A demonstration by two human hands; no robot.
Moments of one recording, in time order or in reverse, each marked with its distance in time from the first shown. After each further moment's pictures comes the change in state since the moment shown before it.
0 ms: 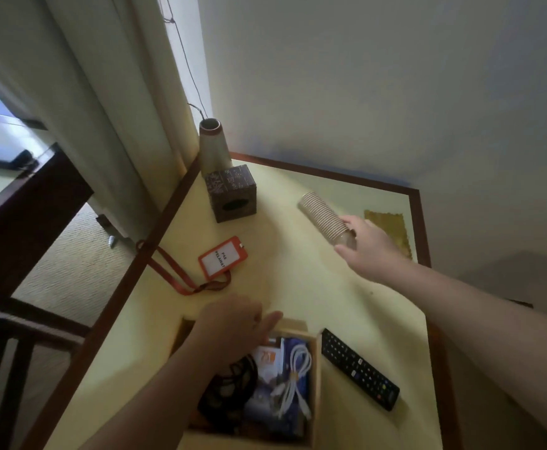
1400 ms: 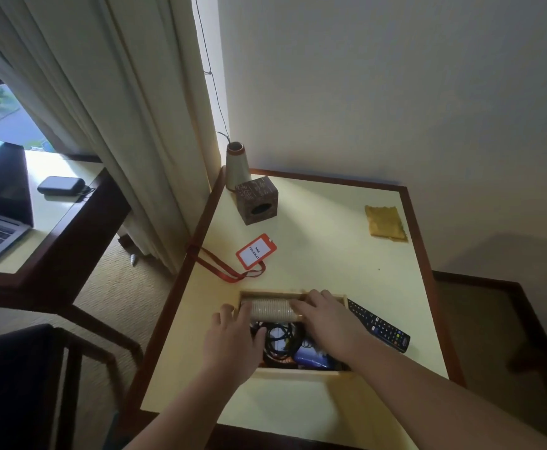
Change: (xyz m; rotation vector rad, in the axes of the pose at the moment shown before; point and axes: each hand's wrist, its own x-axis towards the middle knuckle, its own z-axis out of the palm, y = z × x) left_hand -0.134 -0.052 0.014 -0.115 0.193 -0.218; right_hand -0.181 -0.115 0.110 -0.304 -0.035 -0.389
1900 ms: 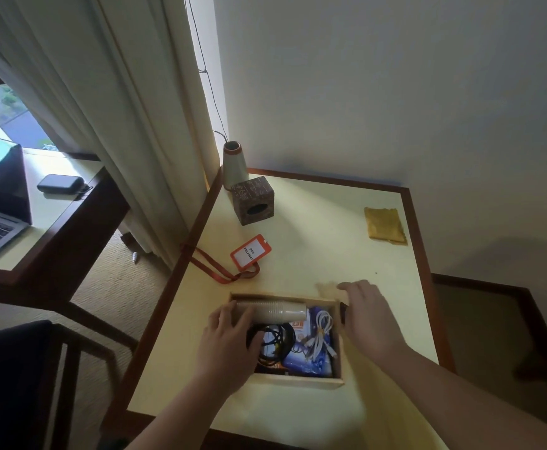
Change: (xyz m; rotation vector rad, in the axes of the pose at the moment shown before) left_hand 0.000 0.006 0.015 0.011 0.012 0.091; right_hand -0.032 0.076 -0.005 0.131 0.263 0.275
